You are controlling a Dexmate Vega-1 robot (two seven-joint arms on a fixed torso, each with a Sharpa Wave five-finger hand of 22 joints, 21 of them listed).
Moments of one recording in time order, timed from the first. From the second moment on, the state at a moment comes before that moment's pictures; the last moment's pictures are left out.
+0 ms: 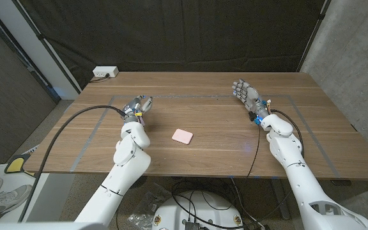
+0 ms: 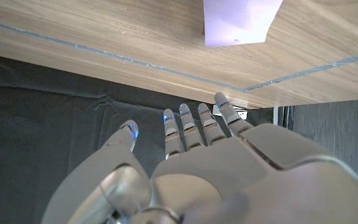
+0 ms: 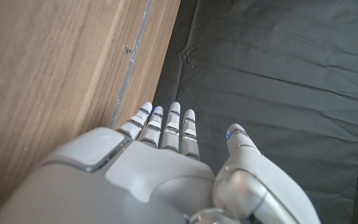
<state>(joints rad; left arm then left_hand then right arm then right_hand) 1.14 0.29 0.32 -2.04 0.82 0.85 0.10 0.30 0.12 0.46 0.06 0.19 0.31 -0.10 0.25 0.18 0.28 -0.06 0.25 0.19 0.17 -0.04 0.21 0.18 0.00 0.06 0.60 0.19 -0.91 -0.15 0.03 -1.37 0.22 0.10 0.34 0.27 0.15 0.38 -0.07 0.18 0.27 0.00 0.20 0.18 0.28 0.08 0.24 0.18 0.13 0.06 0.19 0.17 0.06 0.05 0.29 0.20</state>
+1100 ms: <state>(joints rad) 1.01 0.40 0.49 -2.01 0.95 1.12 -0.11 0.30 0.12 0.47 0.07 0.19 0.43 -0.06 0.25 0.18 0.37 -0.08 0.24 0.19 0.25 -0.04 0.21 0.18 0.06 0.05 0.61 0.19 -0.91 -0.14 0.03 -1.36 0.22 0.11 0.34 0.27 0.15 0.39 -0.07 0.18 0.28 0.00 0.20 0.18 0.29 0.09 0.24 0.18 0.14 0.06 0.19 0.17 0.06 0.05 0.29 0.20</state>
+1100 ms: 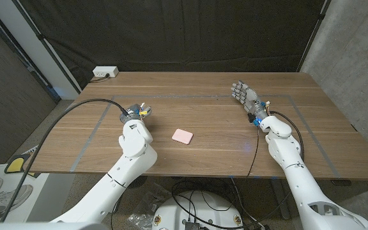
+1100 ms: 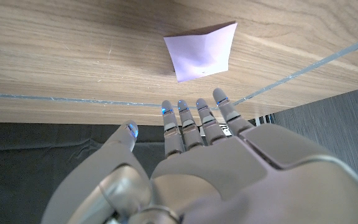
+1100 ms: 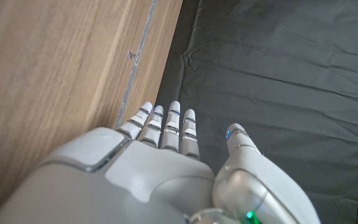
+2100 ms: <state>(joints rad) 0.90 0.43 0.60 -1.89 0.98 1.22 -0.20 0.29 0.09 0.46 0.08 0.19 0.57 -0.01 0.26 0.18 0.54 -0.07 0.26 0.19 0.41 -0.04 0.22 0.18 0.13 0.05 0.61 0.18 -0.89 -0.13 0.03 -1.31 0.22 0.13 0.35 0.27 0.15 0.39 -0.07 0.18 0.28 0.00 0.20 0.18 0.29 0.08 0.24 0.18 0.14 0.06 0.19 0.17 0.06 0.05 0.29 0.20</state>
